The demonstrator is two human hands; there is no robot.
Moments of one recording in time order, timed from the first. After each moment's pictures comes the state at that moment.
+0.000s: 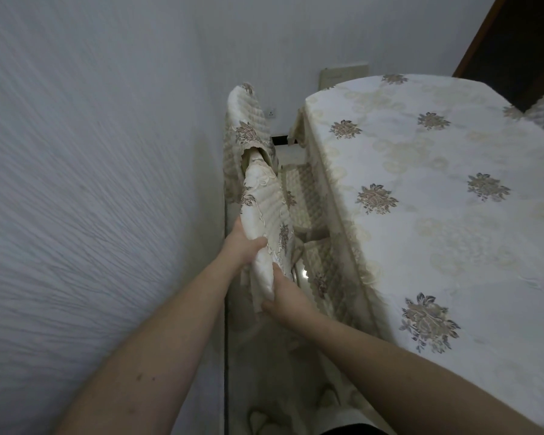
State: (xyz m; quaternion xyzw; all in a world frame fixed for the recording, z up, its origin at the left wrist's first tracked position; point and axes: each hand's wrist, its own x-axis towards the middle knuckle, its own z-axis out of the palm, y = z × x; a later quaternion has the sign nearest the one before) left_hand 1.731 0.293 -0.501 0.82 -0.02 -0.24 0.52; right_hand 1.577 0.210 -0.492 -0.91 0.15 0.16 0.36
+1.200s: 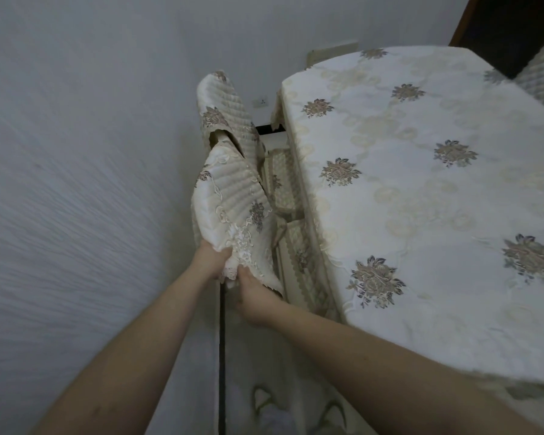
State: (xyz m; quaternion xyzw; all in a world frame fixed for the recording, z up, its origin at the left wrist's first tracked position) left_hand 1.608 0.284 -0.500 0.86 0.10 -0.20 0.46; right_hand 1.481 0.178 -0.495 -0.88 0.04 0.21 0.42
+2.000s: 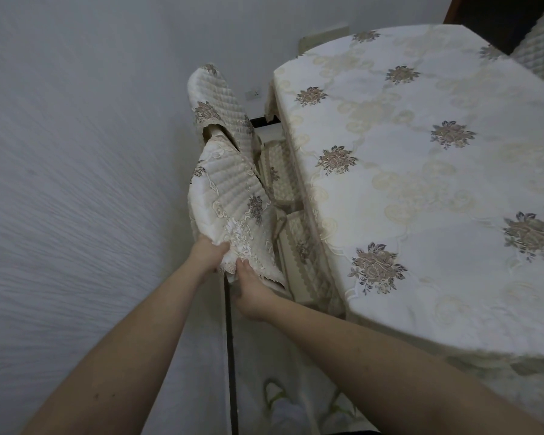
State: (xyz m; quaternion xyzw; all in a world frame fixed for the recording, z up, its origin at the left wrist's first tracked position) left_hand 1.616 0.286 -0.495 0.88 0.10 -0.22 0.41; right_hand 1.482 0.190 -0.494 -0.84 0.07 0.22 0.49
